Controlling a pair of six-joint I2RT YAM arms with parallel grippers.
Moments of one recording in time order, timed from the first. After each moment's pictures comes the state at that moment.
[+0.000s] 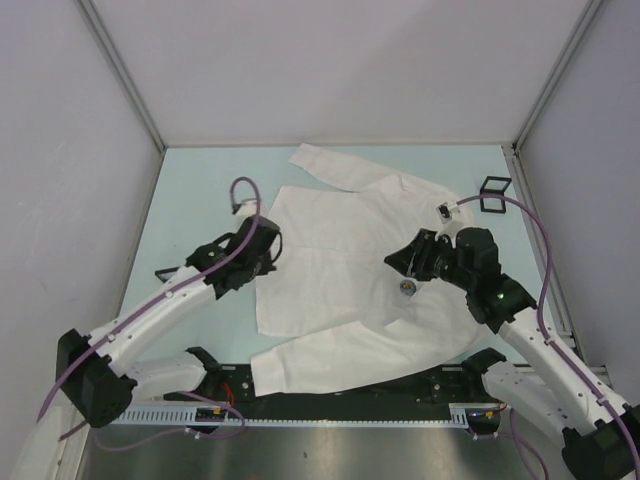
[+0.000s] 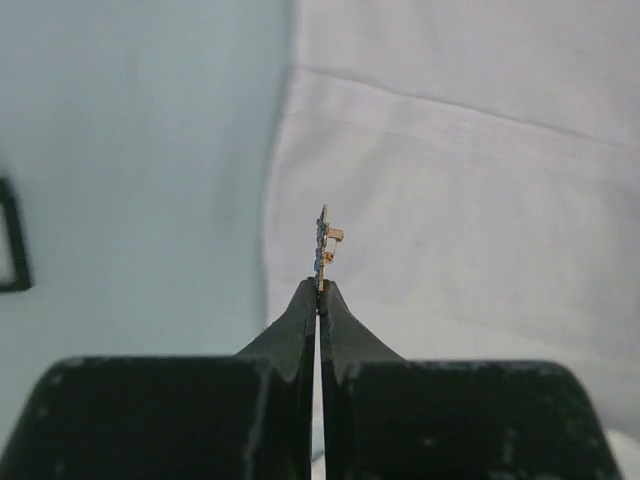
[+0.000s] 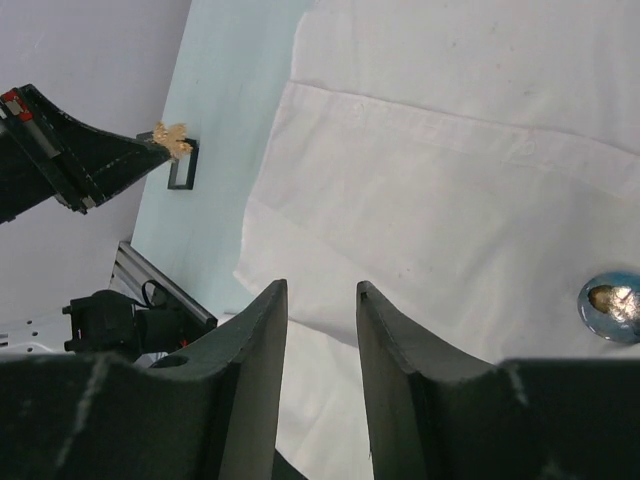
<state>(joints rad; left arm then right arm) -0.71 1.14 0.96 -0.69 -0.44 -0.59 0.47 0.78 0.67 -0.26 -0.29 0.67</state>
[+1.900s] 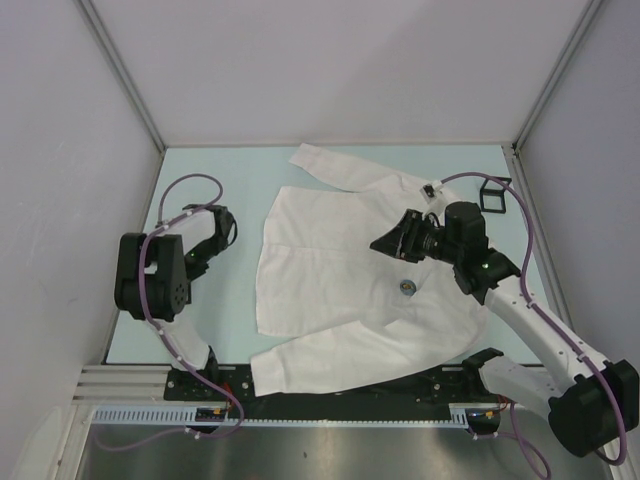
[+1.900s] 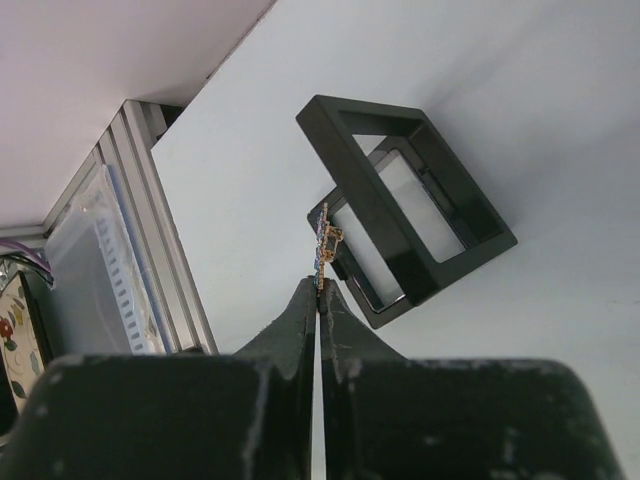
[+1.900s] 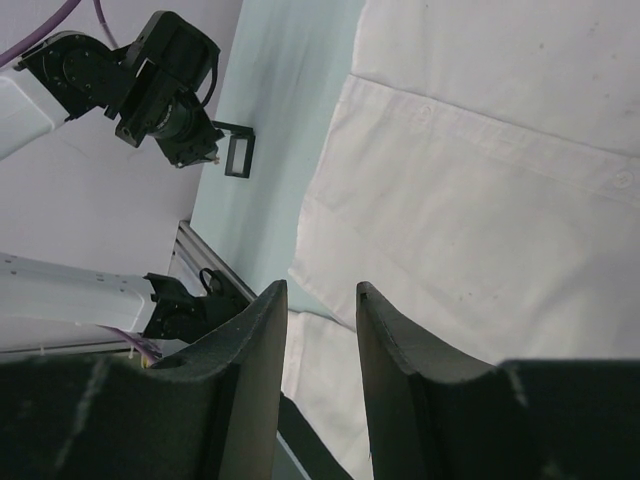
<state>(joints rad) -0.06 1.75 1.07 -1.16 -0.91 -1.07 0.42 1.02 0.80 -0.17 -0.49 0.72</state>
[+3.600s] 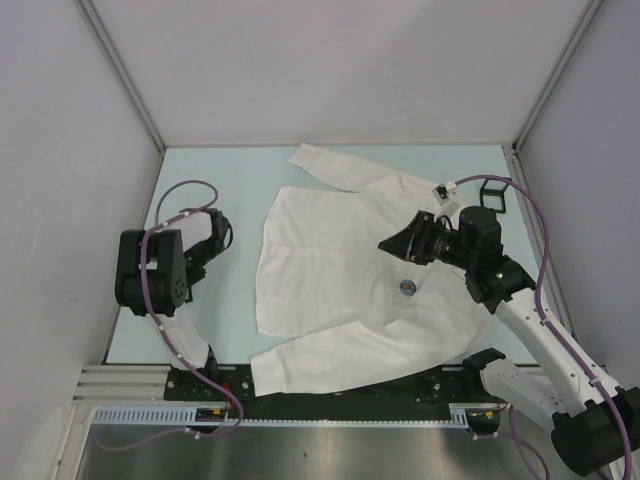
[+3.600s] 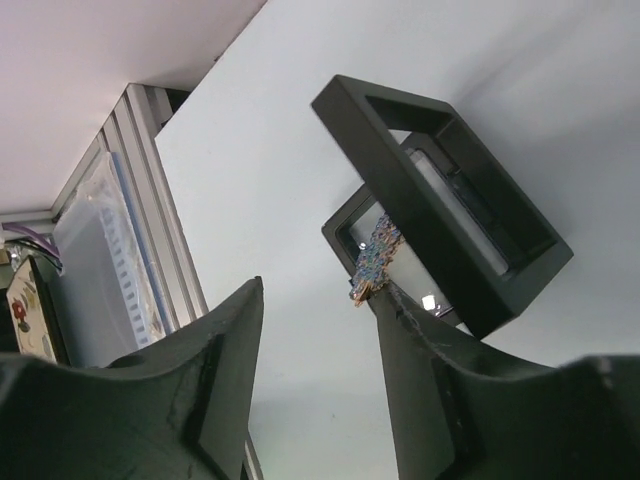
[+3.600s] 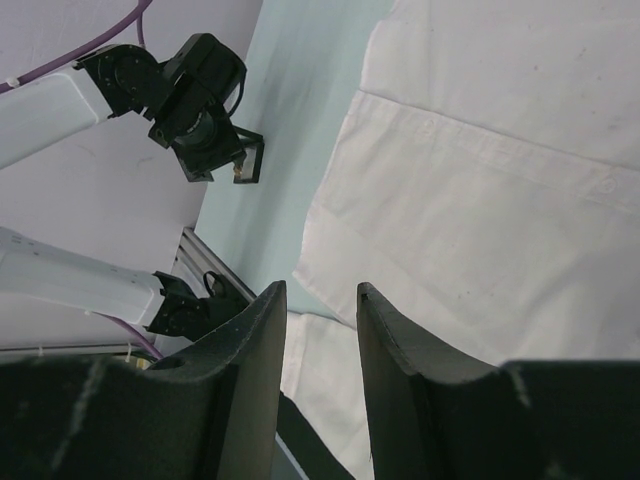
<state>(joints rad) -0.02 1.81 1.05 -1.14 -0.90 -1.06 0.39 0.91 0.80 -0.23 -0.49 0.70</state>
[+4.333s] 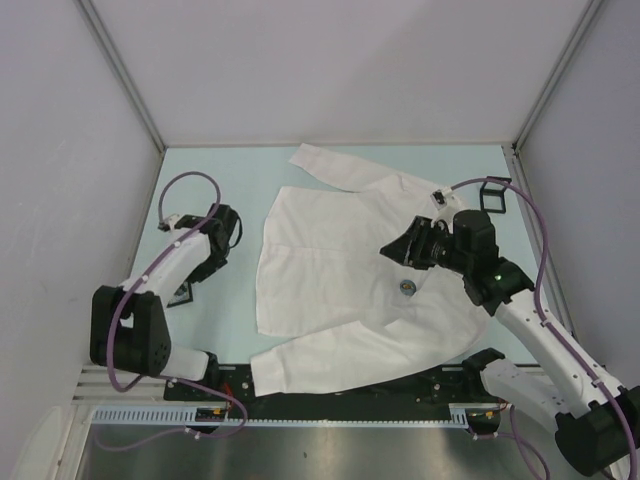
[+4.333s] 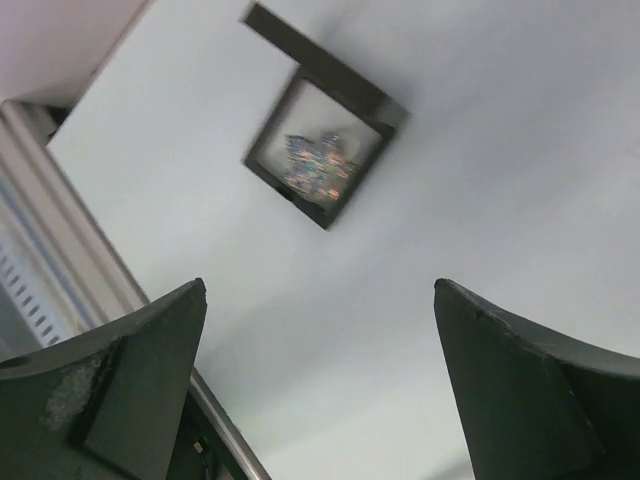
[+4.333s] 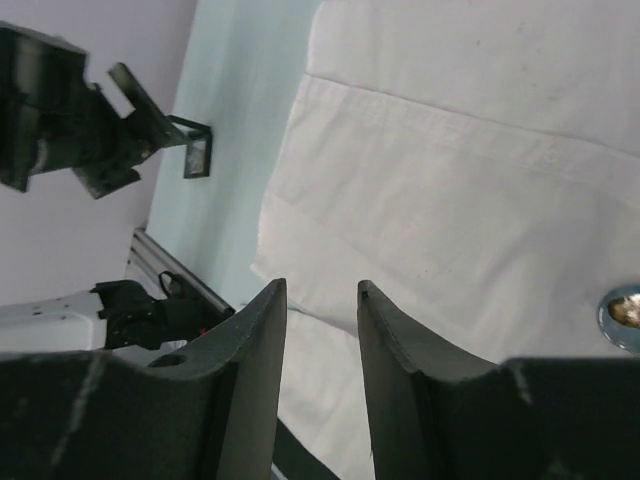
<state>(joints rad) -0.17 1.43 0.97 -1.08 -0.77 -0.99 0.43 0.90 0.80 -0.30 -0.40 0.67</state>
